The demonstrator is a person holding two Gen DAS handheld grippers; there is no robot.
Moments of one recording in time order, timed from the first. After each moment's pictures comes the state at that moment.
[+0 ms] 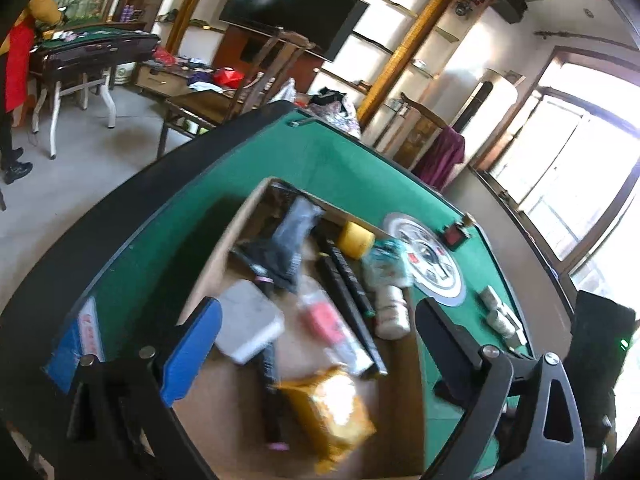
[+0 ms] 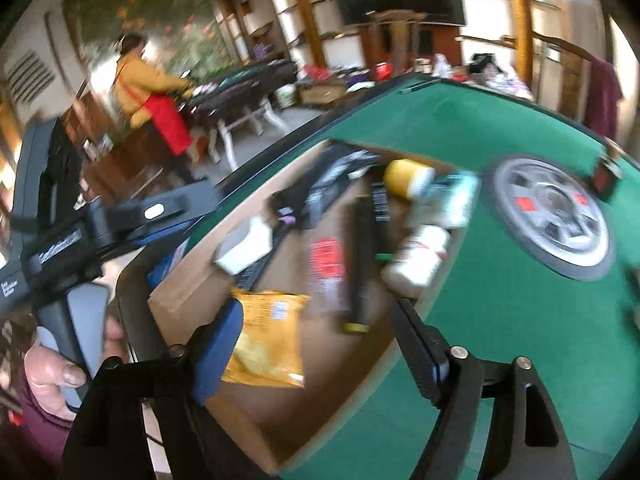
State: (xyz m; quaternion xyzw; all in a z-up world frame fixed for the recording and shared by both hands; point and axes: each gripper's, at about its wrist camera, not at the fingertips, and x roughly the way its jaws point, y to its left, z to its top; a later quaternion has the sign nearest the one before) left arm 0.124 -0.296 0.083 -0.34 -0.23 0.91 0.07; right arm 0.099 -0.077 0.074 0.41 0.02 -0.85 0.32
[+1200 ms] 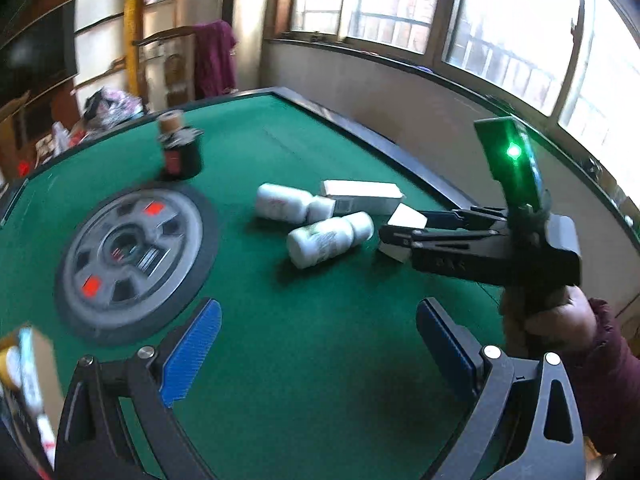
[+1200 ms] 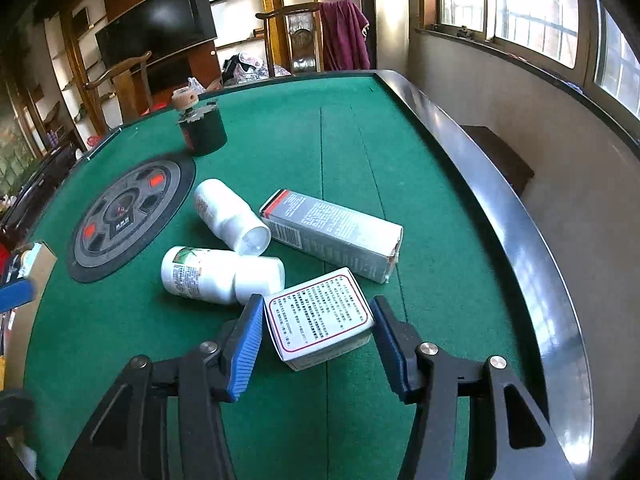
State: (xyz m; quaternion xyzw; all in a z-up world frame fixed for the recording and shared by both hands) left arm 0.030 0.084 0.071 -0.38 0.10 0.84 0.37; right arm 0.028 0.280 0.036 0.42 -0.06 -0.90 -0.03
